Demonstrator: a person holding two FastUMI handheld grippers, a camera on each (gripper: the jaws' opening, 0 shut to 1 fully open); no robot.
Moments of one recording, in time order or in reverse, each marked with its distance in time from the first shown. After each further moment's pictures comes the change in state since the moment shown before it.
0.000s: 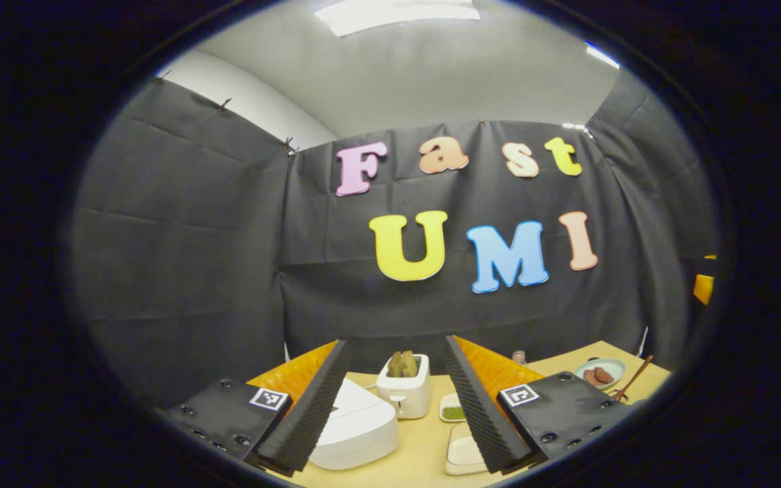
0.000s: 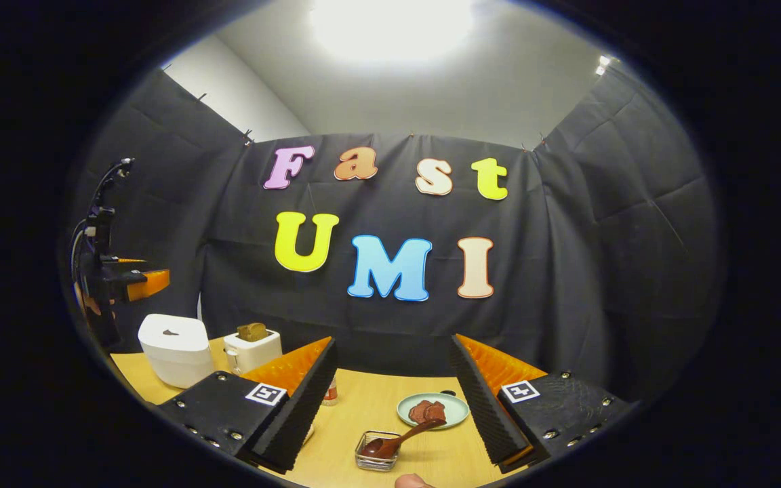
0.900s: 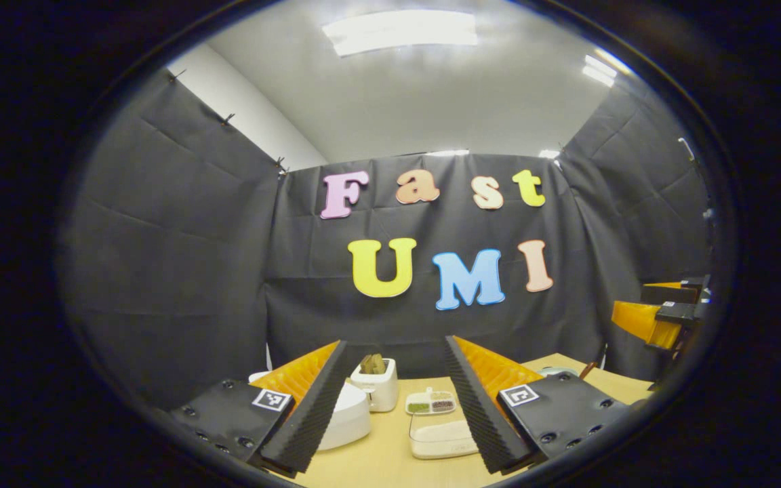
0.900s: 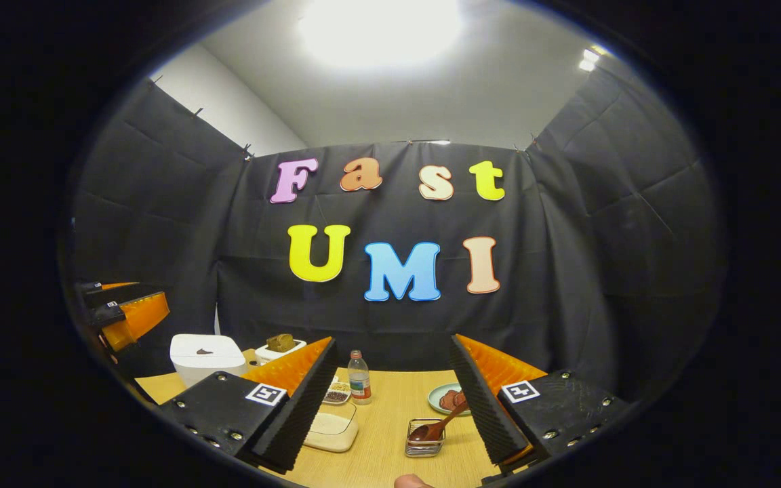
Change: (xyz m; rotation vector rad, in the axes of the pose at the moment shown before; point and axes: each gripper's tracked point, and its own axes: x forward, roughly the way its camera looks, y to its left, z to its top) left arm -0.121 -0.015 0.011 -0.059 -0.078 -0.077; right arm -0.053 0.060 0.009 0.048 -0.017 0.000
